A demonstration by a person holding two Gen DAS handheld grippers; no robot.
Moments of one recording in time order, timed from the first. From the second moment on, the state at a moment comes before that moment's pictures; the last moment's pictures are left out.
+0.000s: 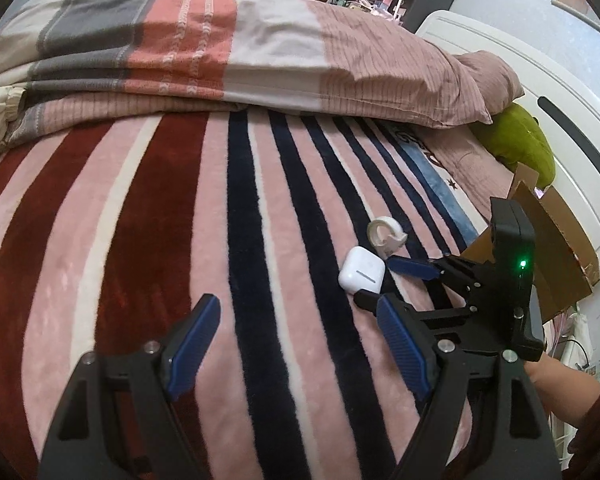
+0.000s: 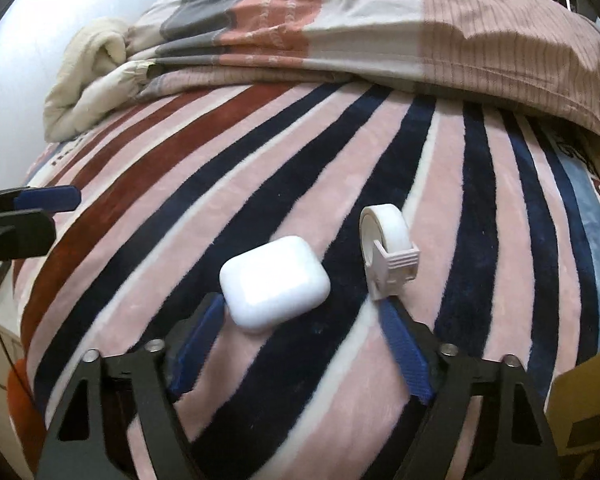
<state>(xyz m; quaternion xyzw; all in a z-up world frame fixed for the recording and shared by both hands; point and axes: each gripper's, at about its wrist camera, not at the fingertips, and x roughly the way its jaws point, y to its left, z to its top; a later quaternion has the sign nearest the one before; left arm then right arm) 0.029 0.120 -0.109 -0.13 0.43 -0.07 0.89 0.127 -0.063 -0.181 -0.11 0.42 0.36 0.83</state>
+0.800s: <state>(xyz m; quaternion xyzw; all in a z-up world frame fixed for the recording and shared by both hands) 0.022 0.114 -0.099 -0.14 0.43 -0.09 0.89 0.093 -0.036 -0.168 -0.17 0.39 0.43 0.79</state>
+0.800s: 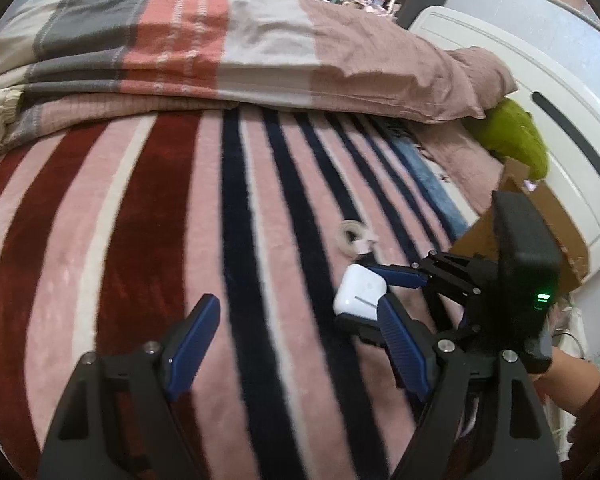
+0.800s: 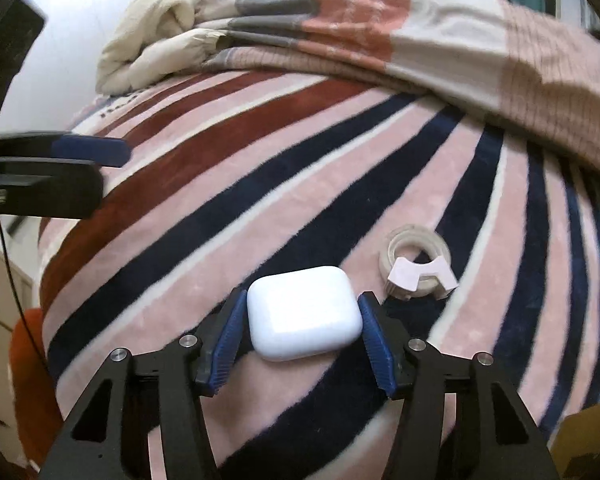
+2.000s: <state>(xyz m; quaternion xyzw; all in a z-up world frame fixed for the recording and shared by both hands) 0.142 -0.197 -0.025 -0.03 0.48 -0.38 0.79 0.107 -0.269 -0.032 -0.15 0.41 0.27 0.86</state>
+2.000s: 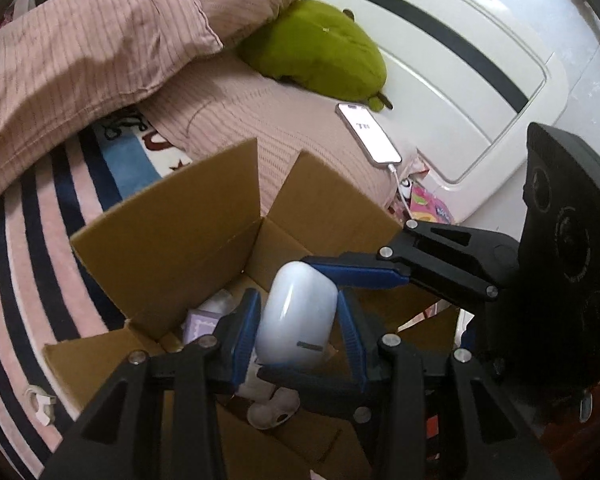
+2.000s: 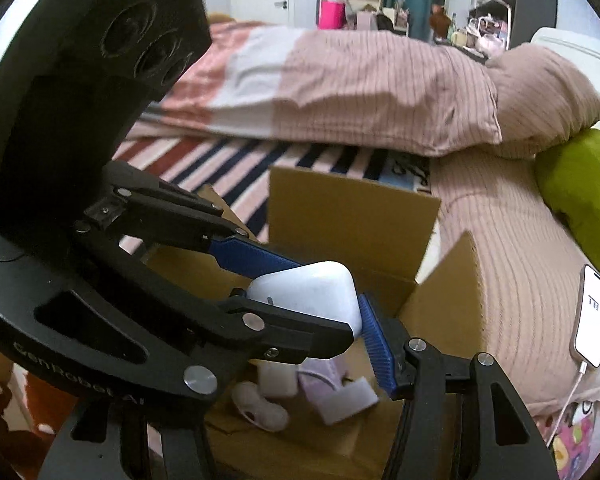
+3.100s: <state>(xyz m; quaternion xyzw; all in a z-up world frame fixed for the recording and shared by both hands) 0.044 0.070 -0.030 -0.09 0.40 -0.10 0.90 0.061 -0.104 -0.035 -0.11 0.40 0.44 0.80</state>
